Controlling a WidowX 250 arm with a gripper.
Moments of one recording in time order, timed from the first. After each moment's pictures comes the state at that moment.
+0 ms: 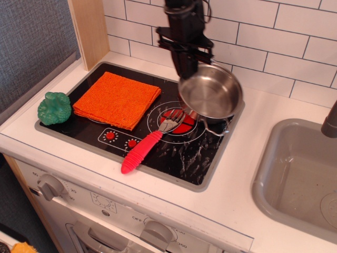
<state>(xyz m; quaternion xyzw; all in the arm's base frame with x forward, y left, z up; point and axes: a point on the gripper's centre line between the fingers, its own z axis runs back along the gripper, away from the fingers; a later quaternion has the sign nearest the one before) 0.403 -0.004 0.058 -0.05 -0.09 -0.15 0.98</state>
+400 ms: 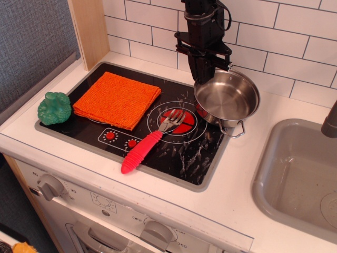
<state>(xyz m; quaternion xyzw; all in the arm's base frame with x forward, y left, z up) 0.412 -0.019 0.047 -0.04 -0.08 -0.17 0.98</state>
